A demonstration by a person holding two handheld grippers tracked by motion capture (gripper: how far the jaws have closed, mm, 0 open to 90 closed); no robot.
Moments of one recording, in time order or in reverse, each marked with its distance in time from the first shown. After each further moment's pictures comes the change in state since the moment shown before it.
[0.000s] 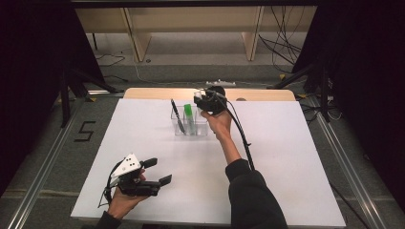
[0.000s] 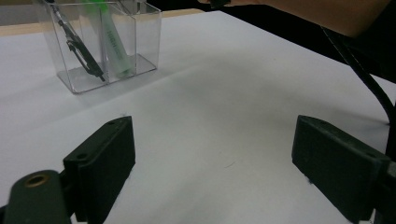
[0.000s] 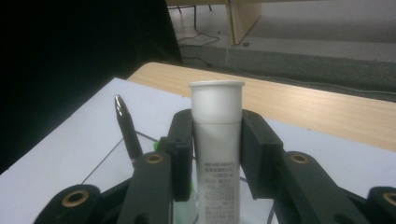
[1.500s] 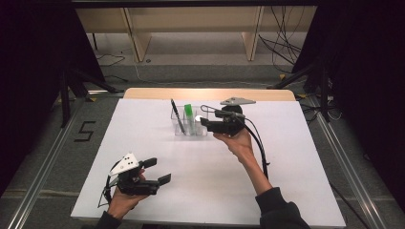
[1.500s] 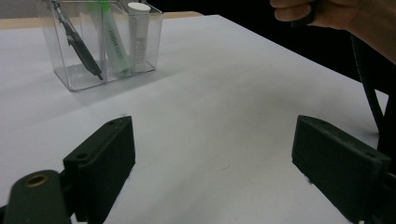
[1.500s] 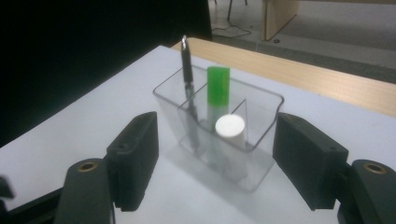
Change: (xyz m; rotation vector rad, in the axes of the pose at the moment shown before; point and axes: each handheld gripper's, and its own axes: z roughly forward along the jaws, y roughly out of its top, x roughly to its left) left arm 0.004 0.000 -0.001 -0.007 -0.017 -0.044; right arm 0.004 -0.040 -0.095 0.023 0.138 -0.118
